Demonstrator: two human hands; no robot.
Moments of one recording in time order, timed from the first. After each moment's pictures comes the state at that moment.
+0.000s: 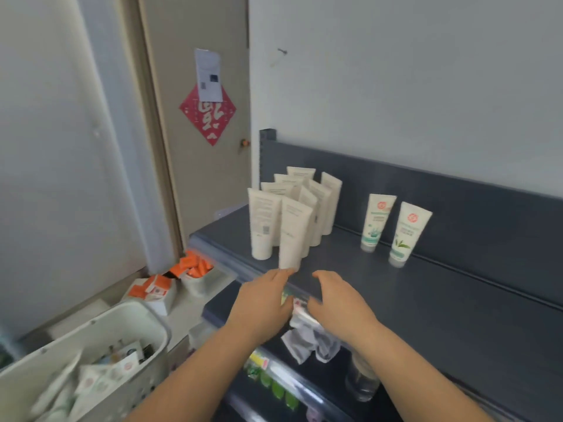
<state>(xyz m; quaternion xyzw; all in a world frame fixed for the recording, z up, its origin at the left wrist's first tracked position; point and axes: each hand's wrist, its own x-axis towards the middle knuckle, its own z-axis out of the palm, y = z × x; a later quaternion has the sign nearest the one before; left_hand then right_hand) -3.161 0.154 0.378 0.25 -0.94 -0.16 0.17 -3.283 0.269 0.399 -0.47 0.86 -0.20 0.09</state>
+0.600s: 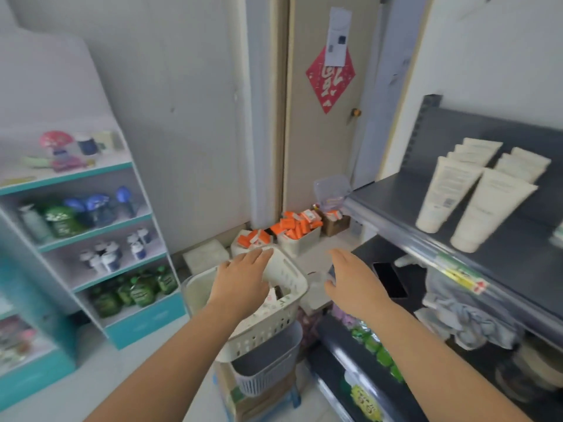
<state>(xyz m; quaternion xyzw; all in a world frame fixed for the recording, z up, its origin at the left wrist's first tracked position) -2.842 0.024 0.345 0.47 -0.88 -0.02 0.07 -3.050 0.110 0.352 -0.62 0.78 -0.11 0.05</state>
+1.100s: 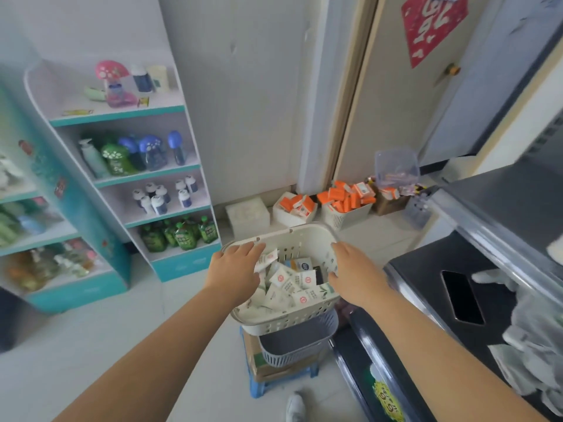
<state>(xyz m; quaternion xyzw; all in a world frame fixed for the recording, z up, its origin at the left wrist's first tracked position) -2.777 -0.058 0.265 0.58 -0.81 -0.05 -0.03 -3.019 -0.018 0.279 -0.70 0.71 -0.04 0.12</state>
